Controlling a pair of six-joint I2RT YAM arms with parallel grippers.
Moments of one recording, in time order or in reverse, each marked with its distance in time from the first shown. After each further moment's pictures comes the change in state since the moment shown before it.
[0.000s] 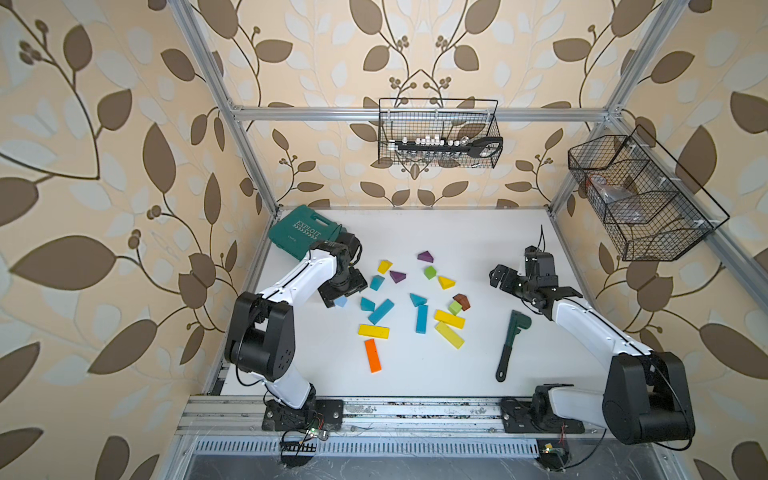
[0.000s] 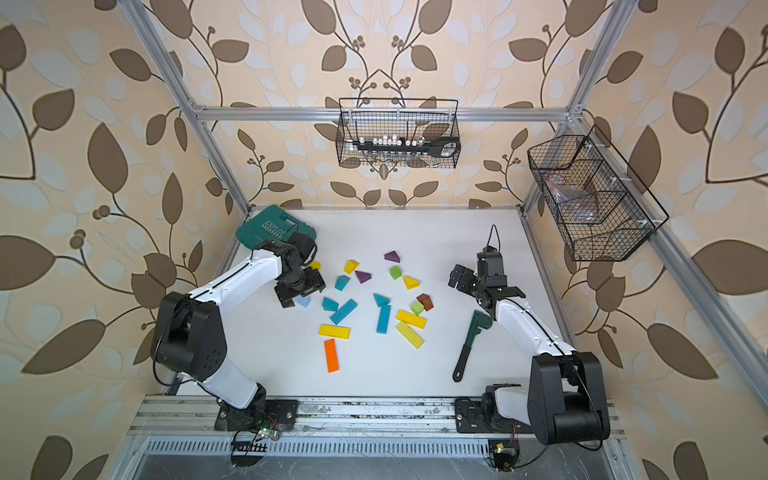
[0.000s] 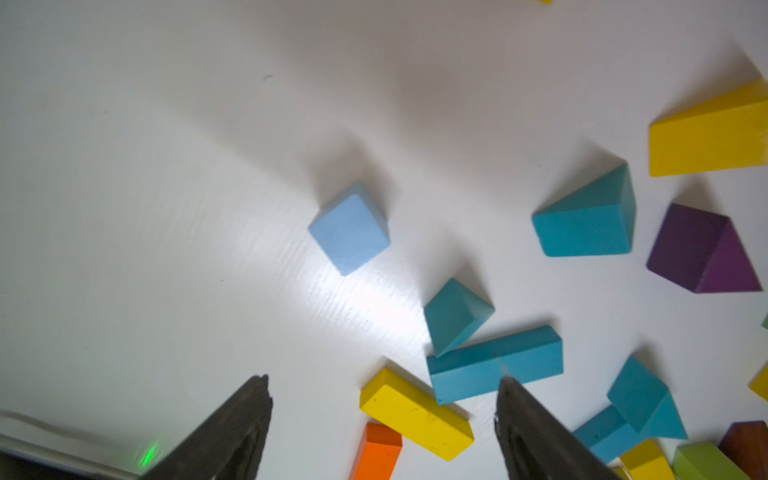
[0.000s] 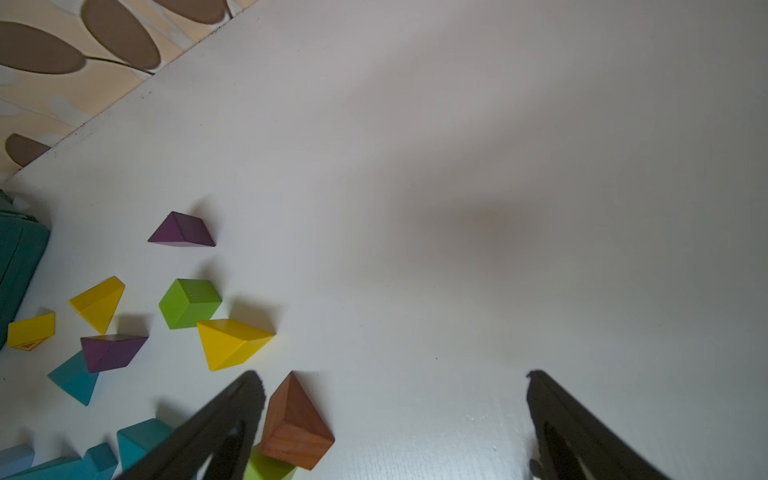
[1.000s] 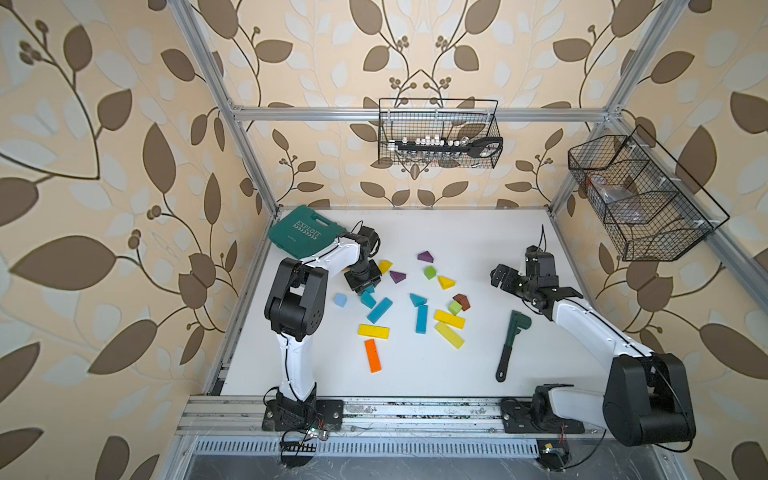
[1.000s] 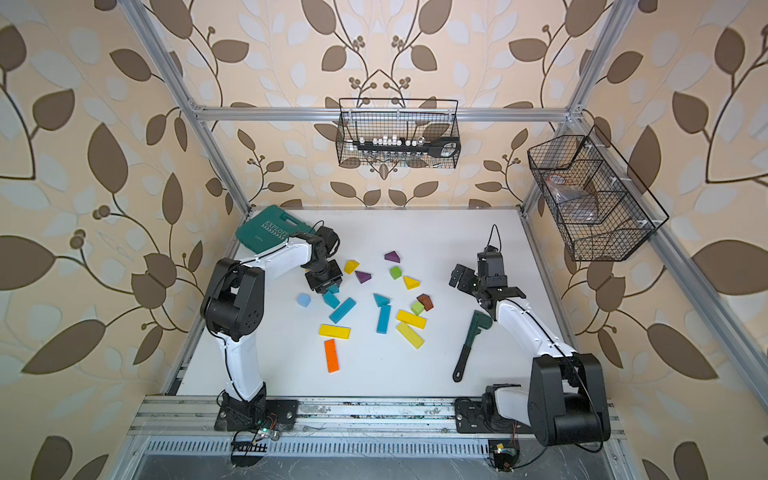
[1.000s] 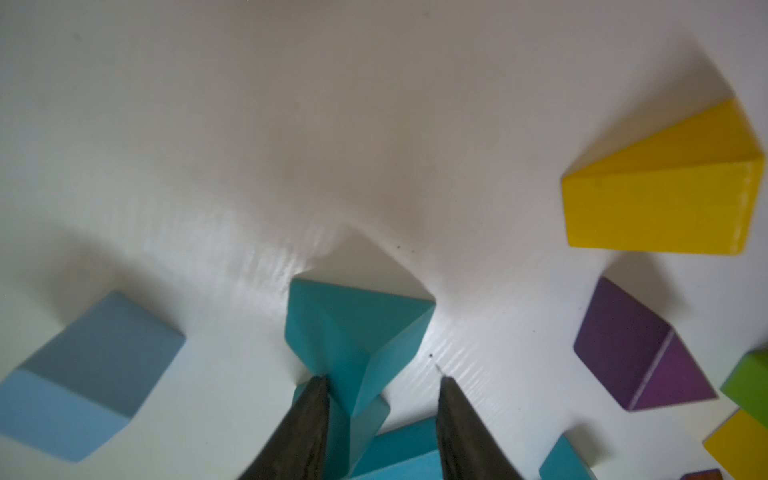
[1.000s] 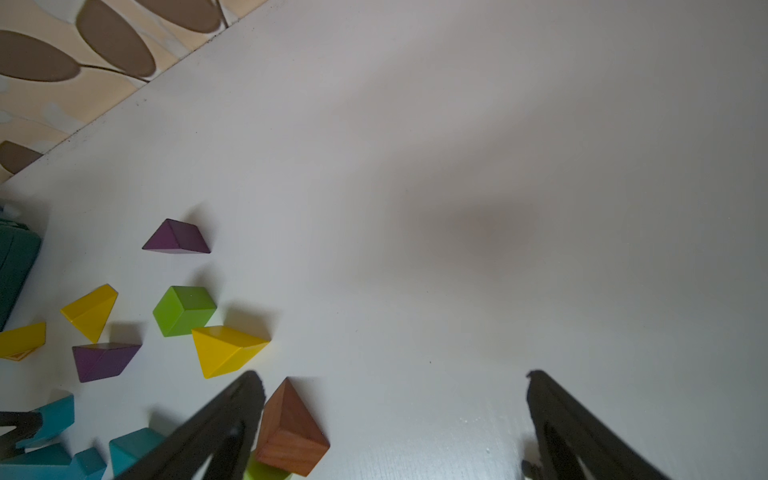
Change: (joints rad) left arm -0.077 0.396 0.265 0.133 0.130 -0.008; right arm 0.000 -0.006 0.000 0.001 0.023 0.000
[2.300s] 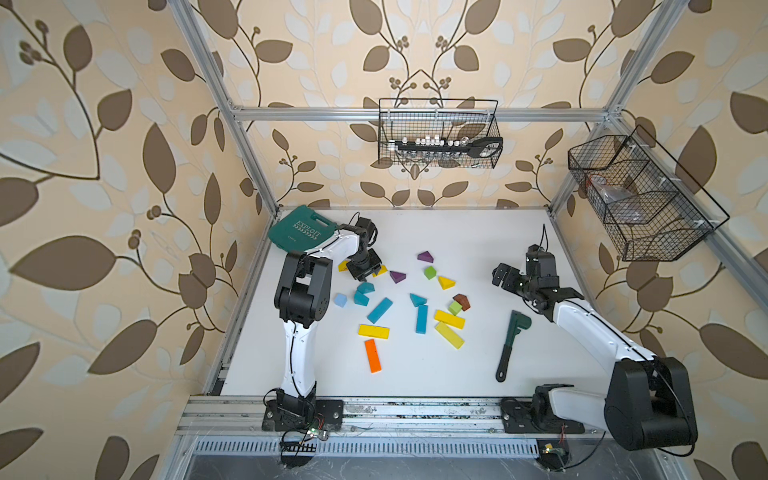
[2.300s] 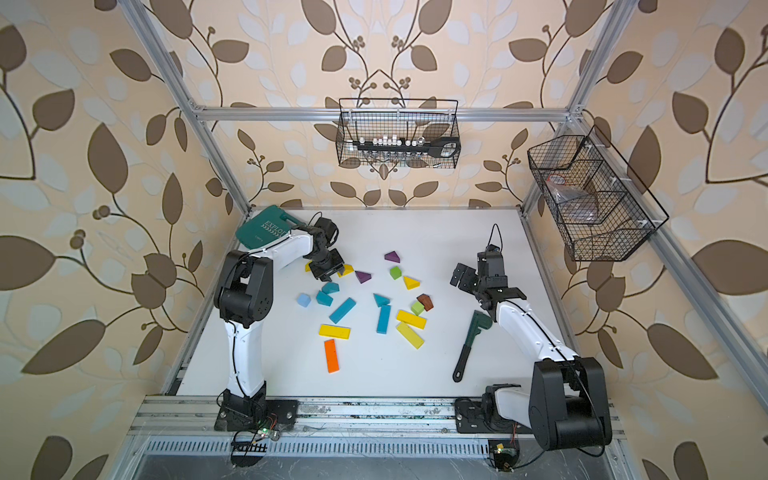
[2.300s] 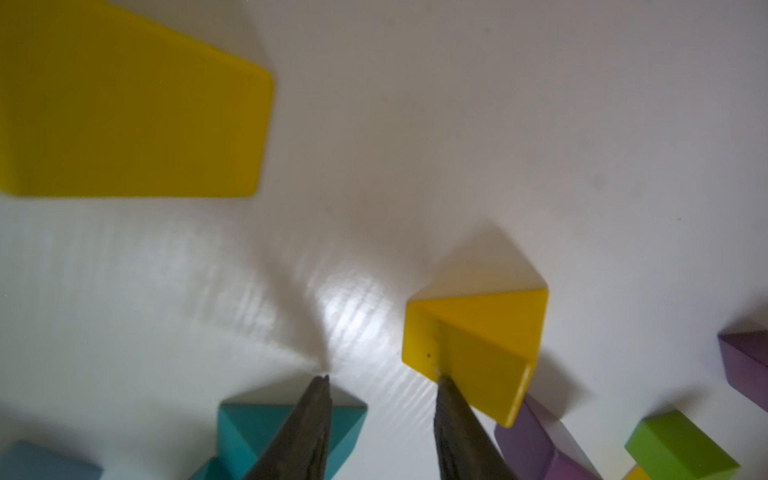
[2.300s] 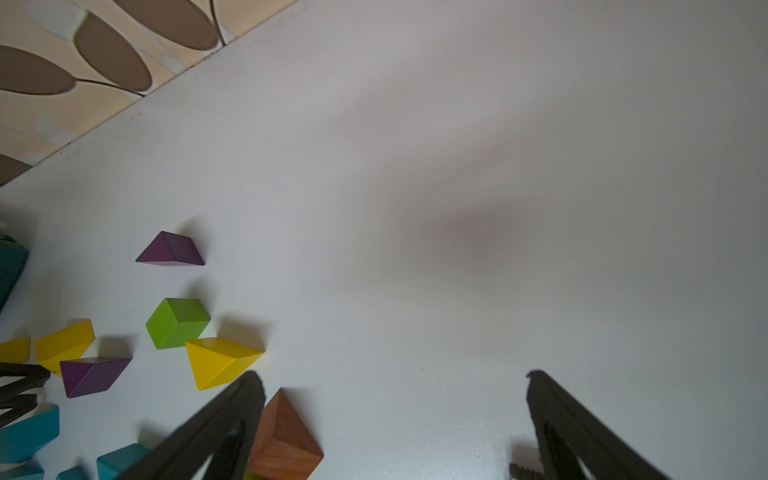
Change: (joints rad) left arm 0.057 0.141 0.169 0.044 0.051 0.002; right arm 0.006 -0.019 0.000 0.002 0.045 -0.004
